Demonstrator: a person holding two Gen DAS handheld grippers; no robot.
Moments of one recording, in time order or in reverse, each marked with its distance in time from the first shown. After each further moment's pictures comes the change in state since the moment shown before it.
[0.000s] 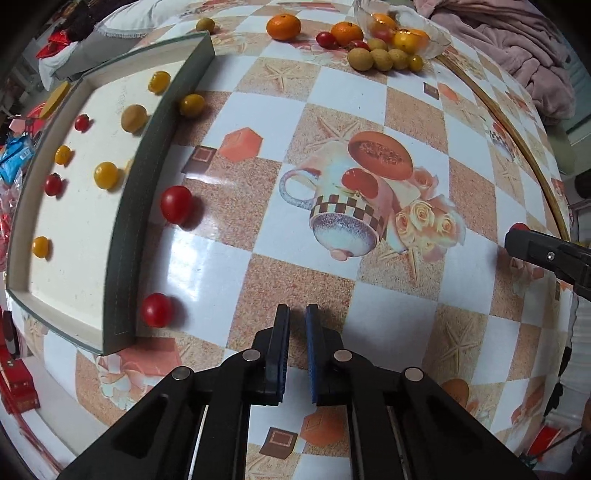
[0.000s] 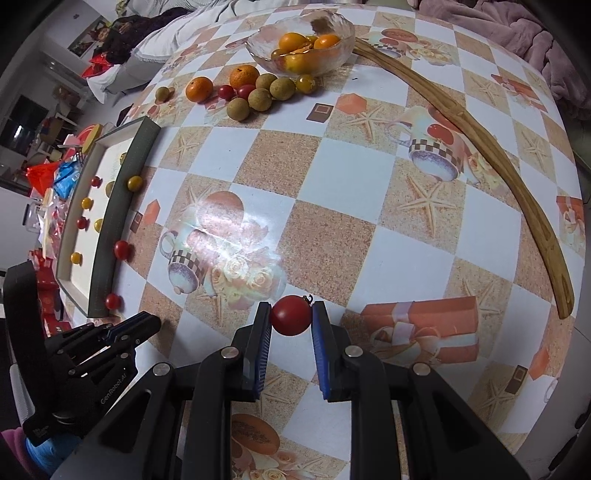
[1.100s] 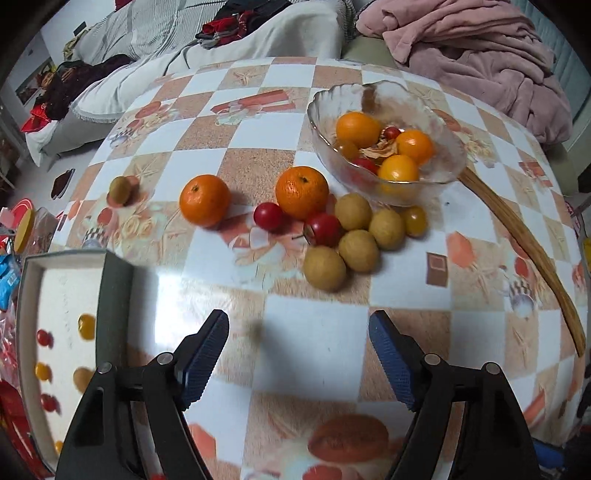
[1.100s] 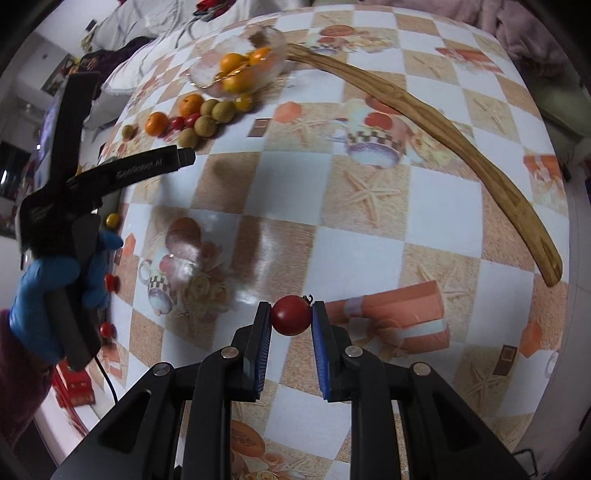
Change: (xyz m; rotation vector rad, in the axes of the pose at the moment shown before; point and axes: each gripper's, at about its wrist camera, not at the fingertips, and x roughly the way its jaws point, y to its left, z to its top) left arm 0.035 -0.060 0.187 0.143 -0.211 0.046; right arm -0.010 -0.044 -0.003 0.167 -0.039 -0.005
